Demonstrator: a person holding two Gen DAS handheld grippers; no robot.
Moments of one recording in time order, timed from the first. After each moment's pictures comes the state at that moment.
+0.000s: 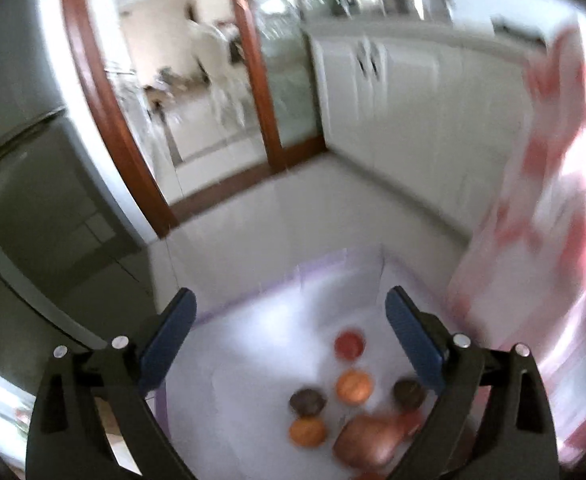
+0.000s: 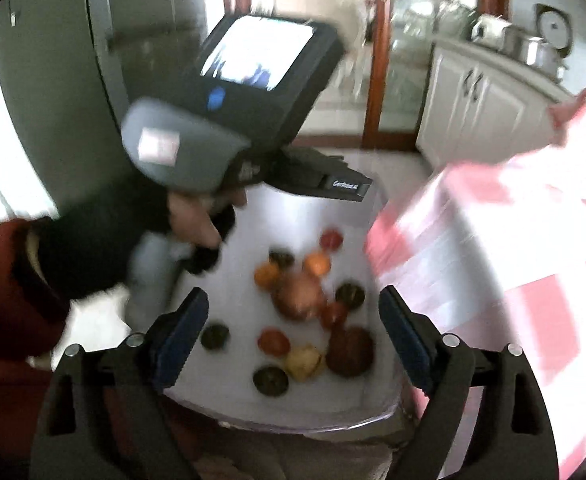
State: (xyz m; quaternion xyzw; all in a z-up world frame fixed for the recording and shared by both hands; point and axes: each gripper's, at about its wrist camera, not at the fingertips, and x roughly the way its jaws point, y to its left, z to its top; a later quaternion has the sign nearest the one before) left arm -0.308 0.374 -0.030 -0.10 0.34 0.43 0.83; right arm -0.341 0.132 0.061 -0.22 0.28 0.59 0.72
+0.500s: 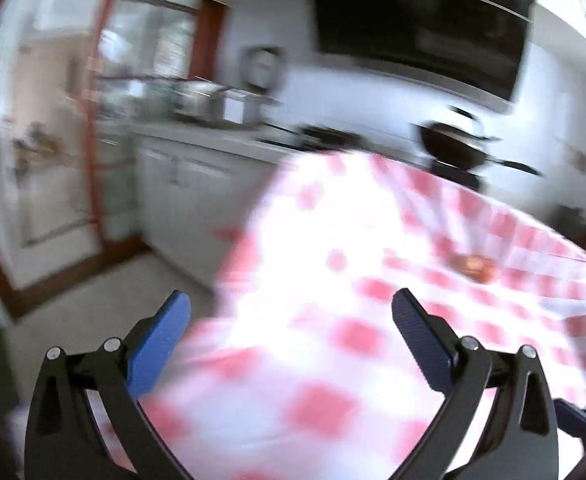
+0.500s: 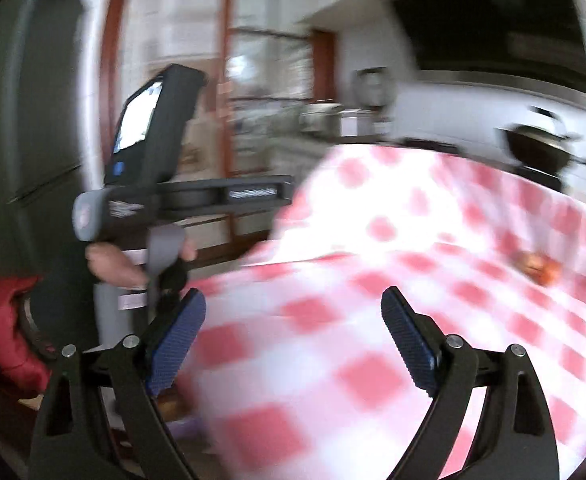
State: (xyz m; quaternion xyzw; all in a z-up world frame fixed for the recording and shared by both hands) left arm -0.150 0.176 0.120 -0.12 0.21 0.14 0.96; right arm -0.218 -0.069 0.152 -0.08 0.16 0.38 0.91
